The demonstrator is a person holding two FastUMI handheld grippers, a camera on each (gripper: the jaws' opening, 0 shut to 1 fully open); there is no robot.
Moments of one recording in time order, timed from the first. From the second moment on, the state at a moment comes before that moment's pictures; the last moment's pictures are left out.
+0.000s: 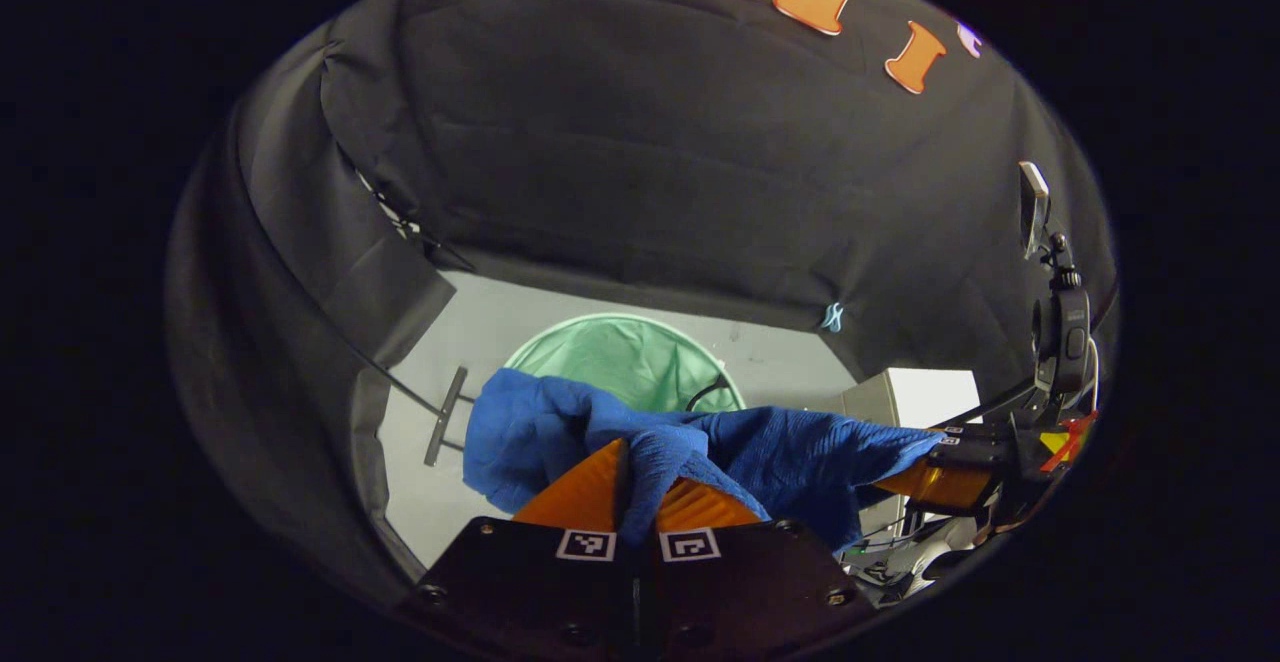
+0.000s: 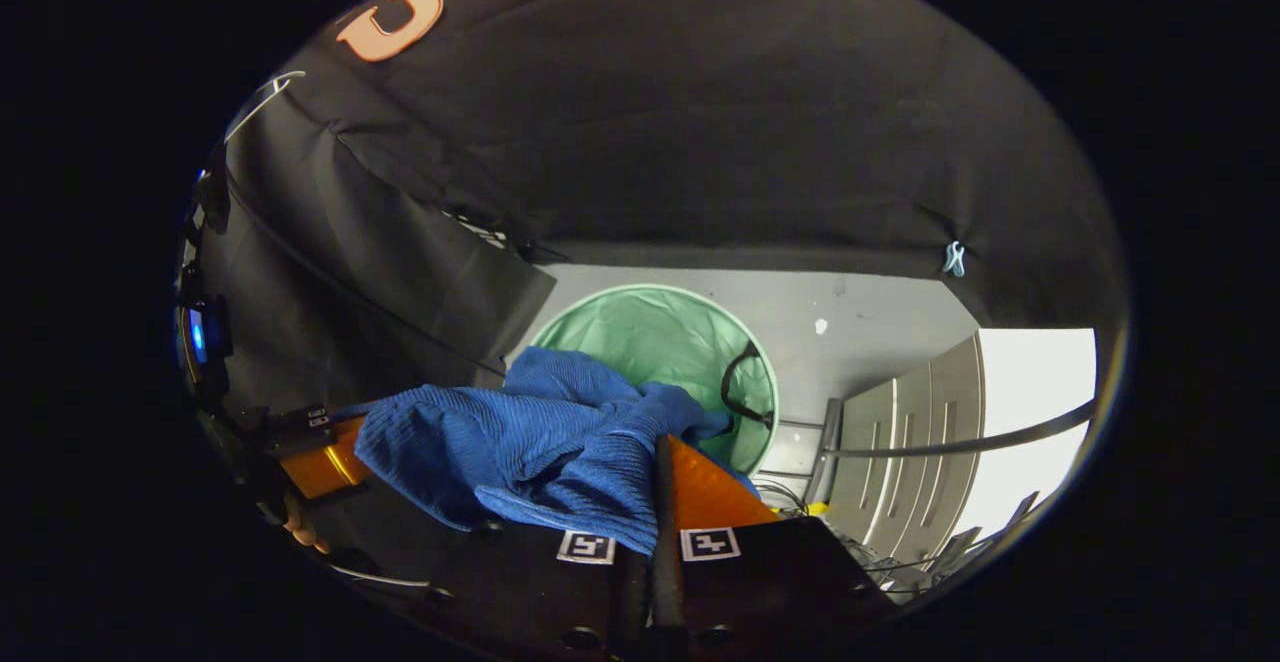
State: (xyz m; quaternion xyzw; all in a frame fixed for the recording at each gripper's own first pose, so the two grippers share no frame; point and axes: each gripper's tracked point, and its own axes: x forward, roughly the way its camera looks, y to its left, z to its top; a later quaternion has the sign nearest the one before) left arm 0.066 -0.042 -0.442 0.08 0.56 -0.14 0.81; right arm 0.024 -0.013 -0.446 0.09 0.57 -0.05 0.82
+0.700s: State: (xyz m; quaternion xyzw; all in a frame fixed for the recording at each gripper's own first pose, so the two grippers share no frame) left arm 0.058 0.001 -0.465 0.16 0.61 -0.11 0.76; right arm 0.023 -0.026 -0.502 0.06 0.60 -0.11 0.79
